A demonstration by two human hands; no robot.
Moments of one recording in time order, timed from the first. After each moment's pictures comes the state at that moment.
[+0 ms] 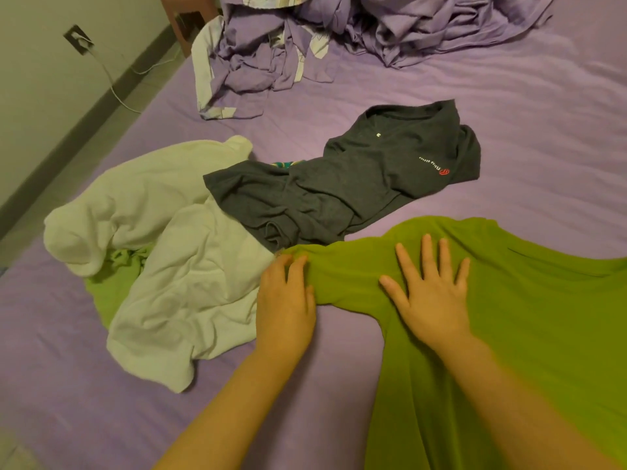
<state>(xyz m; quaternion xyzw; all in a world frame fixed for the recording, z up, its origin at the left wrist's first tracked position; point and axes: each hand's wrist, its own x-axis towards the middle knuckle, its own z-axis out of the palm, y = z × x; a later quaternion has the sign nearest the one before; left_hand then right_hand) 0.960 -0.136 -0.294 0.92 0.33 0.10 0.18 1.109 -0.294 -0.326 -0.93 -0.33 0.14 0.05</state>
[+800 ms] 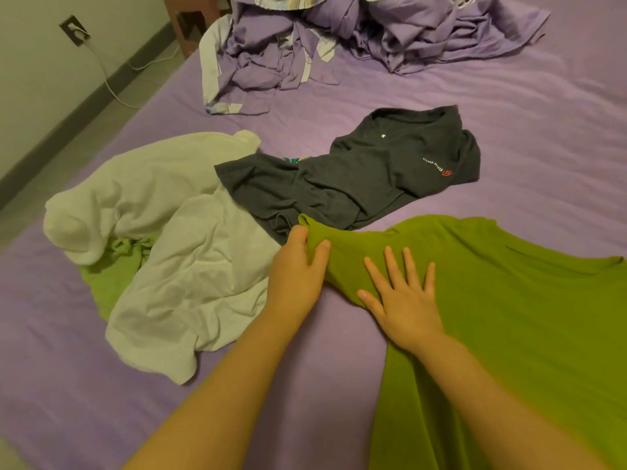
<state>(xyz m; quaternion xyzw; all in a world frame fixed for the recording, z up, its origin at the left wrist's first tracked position) 0.985 -0.122 -0.263 0.82 0.36 0.15 0.42 1.076 -0.273 -0.332 -0.90 -0.40 0.18 0.01</state>
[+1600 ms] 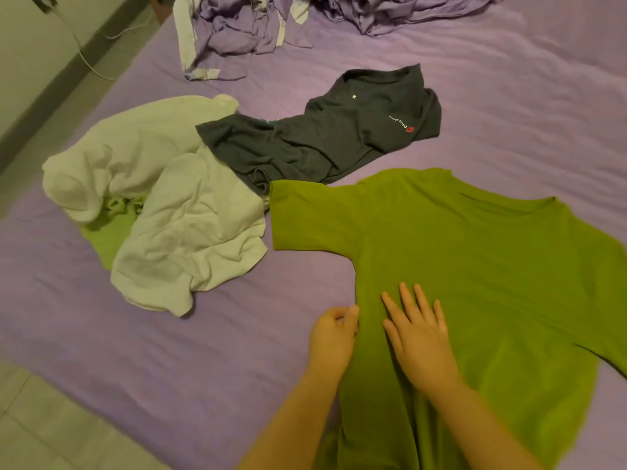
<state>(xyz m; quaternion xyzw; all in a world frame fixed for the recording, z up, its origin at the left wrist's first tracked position) 0.908 -0.290 -0.307 0.60 0.52 -0.06 0.60 0.988 -0.415 -0.315 -0.92 -0.33 0.21 0.04</state>
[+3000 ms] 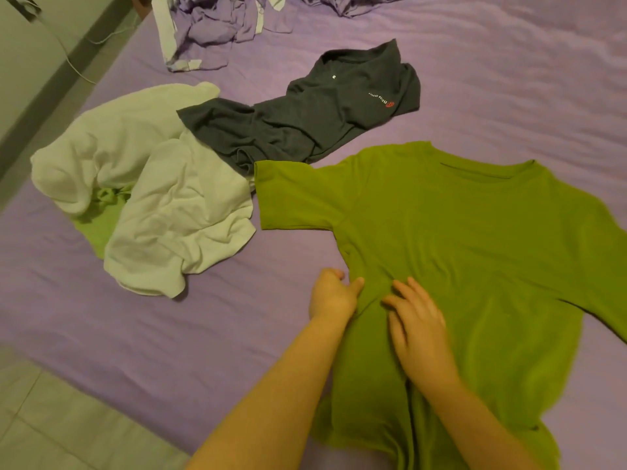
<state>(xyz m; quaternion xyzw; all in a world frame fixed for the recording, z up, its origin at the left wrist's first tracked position) 0.936 -0.297 -0.311 0.66 0.53 -0.12 0.52 0.955 -0.452 -0.321 -0.91 -0.31 0.08 0.26</state>
